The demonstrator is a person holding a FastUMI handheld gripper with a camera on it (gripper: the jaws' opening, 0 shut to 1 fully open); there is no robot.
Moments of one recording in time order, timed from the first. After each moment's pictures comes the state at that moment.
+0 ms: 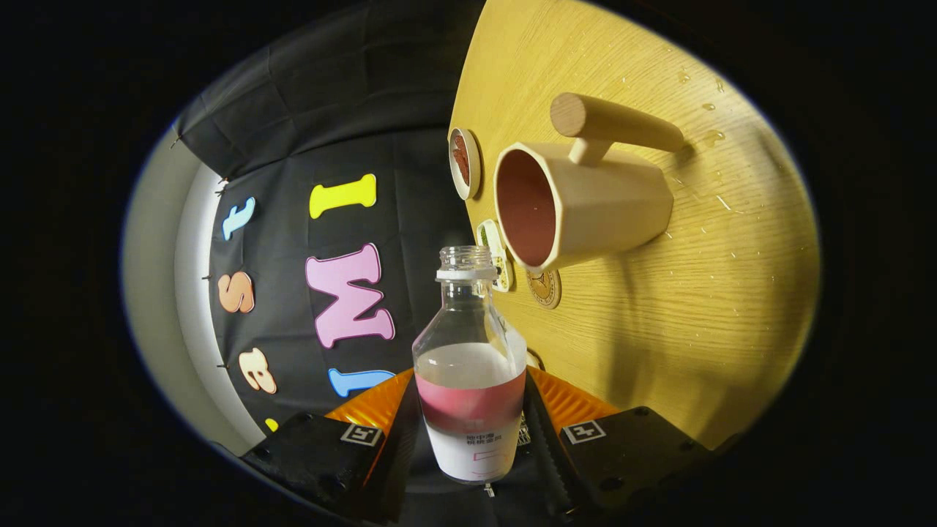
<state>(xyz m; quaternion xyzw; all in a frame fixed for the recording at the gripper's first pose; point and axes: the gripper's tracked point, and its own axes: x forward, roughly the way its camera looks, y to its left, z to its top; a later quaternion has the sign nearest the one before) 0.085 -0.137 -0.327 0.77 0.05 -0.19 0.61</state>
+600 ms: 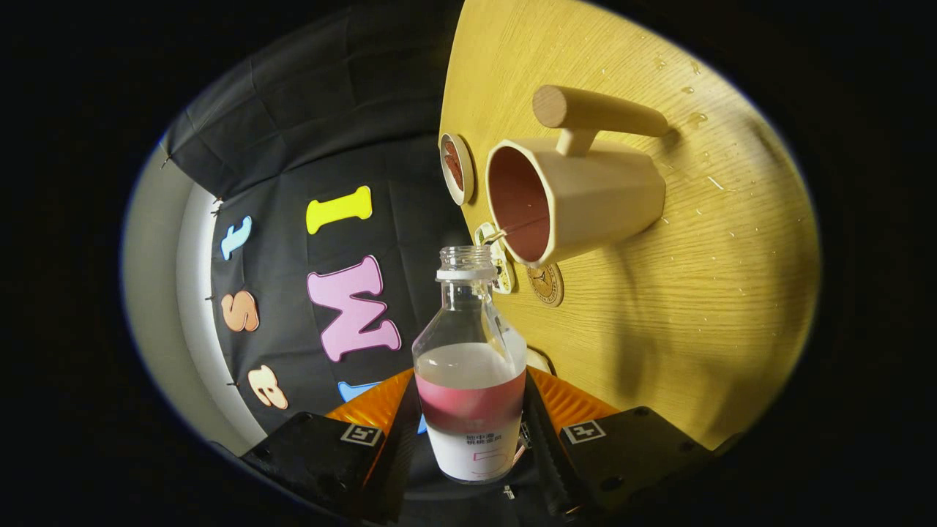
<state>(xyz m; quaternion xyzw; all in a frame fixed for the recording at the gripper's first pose) 0.091 -0.138 -0.323 0.79 0.04 -0.20 0.58</state>
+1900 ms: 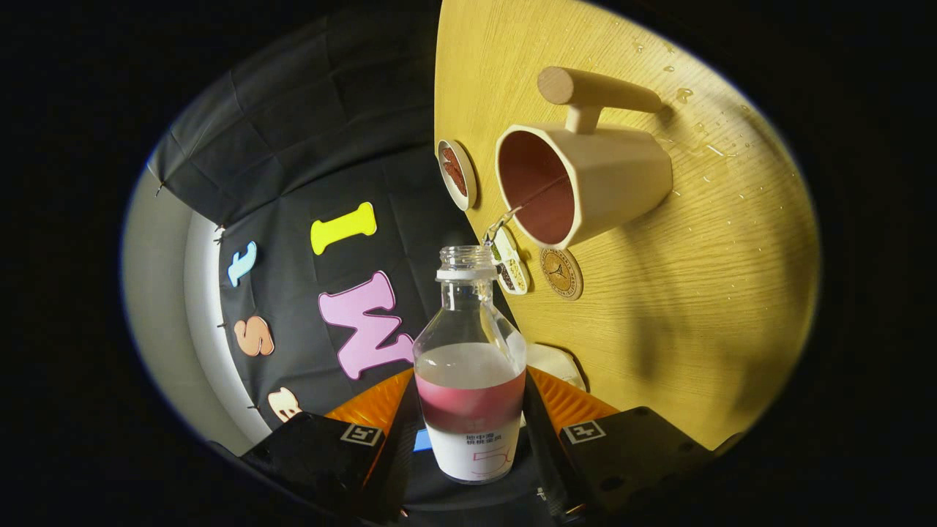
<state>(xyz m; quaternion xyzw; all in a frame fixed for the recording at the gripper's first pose) 0.106 -0.150 -0.307 0.81 0.00 -0.20 0.55</state>
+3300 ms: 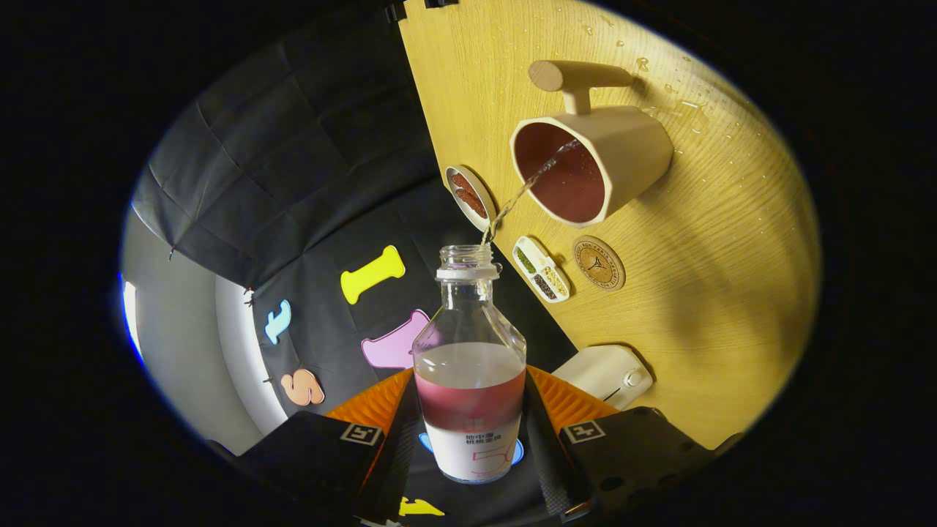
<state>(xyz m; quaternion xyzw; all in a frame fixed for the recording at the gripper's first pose) 0.122 -0.176 -0.268 0.85 -0.11 -0.22 0.46</state>
